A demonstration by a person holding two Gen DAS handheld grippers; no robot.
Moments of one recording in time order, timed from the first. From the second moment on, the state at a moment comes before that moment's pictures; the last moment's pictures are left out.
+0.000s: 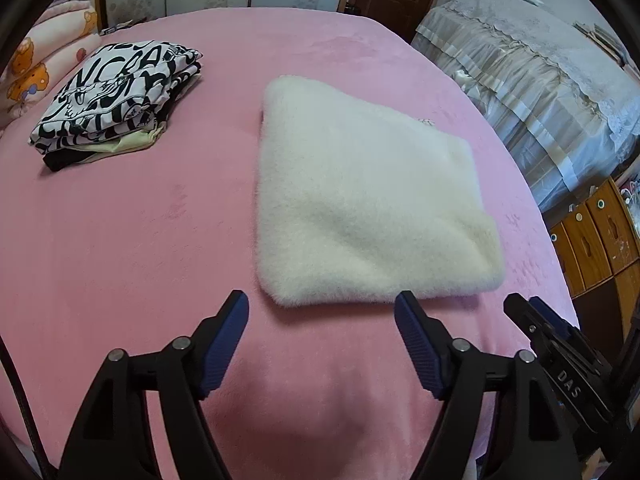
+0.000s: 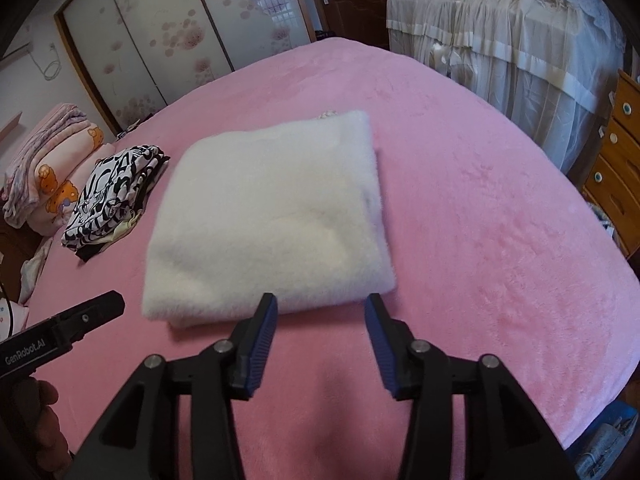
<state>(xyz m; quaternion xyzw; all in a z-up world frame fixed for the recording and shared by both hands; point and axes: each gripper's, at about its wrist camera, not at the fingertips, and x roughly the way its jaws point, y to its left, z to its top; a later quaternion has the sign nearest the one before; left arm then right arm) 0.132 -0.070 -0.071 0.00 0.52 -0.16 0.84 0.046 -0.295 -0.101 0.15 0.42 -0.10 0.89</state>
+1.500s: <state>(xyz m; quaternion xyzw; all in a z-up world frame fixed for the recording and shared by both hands) 0.271 -0.076 -0.164 -0.11 0.58 -0.25 0.77 0.168 -0.405 -0.173 0.31 0.50 0.06 0.81</state>
